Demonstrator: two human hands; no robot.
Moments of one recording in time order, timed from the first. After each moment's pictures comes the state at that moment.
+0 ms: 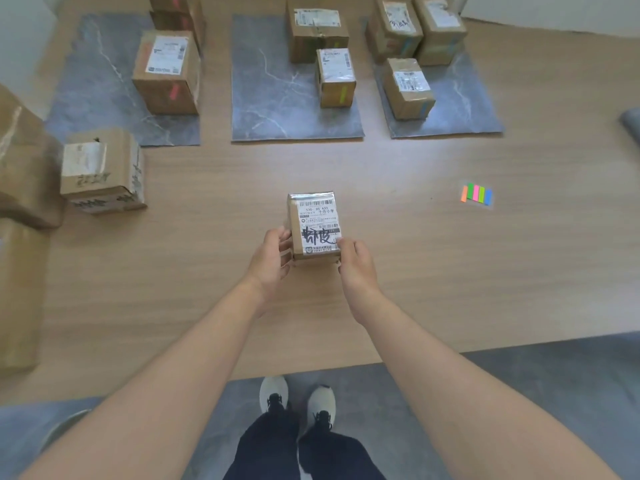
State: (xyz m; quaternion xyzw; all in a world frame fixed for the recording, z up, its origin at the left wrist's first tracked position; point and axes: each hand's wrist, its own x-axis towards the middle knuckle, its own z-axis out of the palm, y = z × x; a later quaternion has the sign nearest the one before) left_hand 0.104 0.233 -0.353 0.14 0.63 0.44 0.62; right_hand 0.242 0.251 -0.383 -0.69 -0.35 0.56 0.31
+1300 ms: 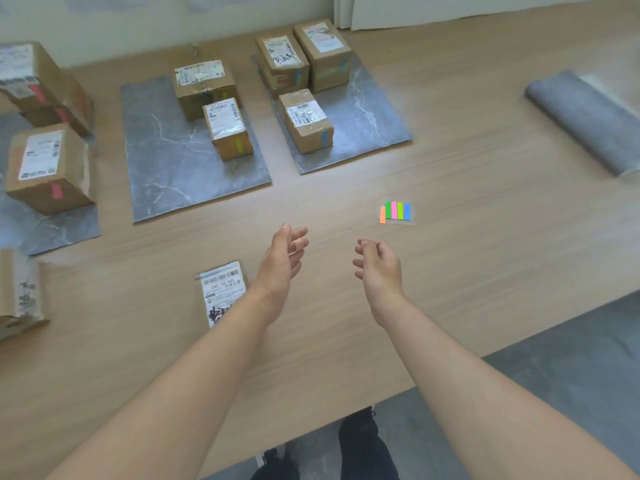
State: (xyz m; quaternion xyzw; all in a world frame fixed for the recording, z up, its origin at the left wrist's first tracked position) left_hand 0.264 0.368 -0.327 0.29 0.61 0.37 0.64; right_hand 0.422 0.358 -0.370 -0.70 -0.24 0.50 0.44
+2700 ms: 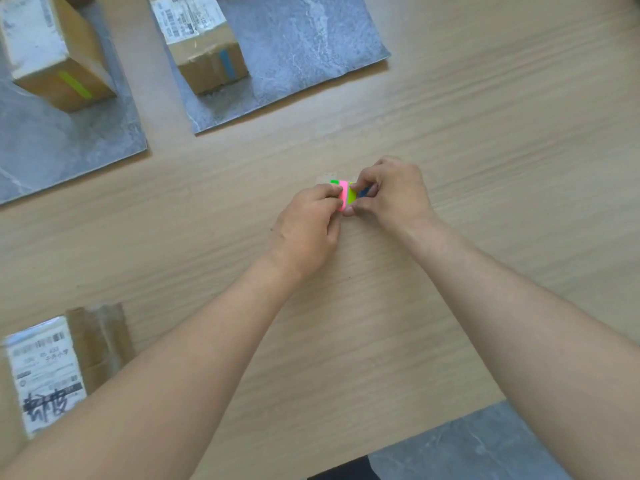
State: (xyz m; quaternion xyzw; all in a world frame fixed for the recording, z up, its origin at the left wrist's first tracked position) left_hand 0.445 0.514 -0.475 0.76 0.55 0.21 0.28; right_hand 0.617 0.553 -0.477 -0.67 -0.66 0.32 0.15
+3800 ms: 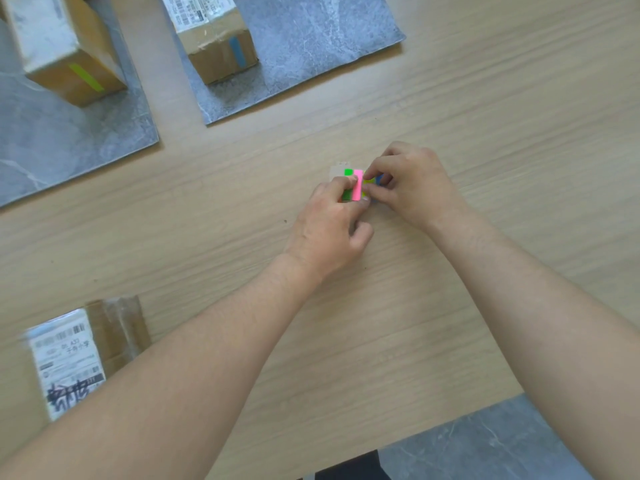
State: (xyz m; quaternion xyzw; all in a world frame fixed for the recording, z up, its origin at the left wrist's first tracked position) left_hand 0.449 0.500 -0.475 0.79 0.53 0.17 0.25; right_hand 0.624 0.547 -0.473 -0.57 -0.76 0.25 0.18
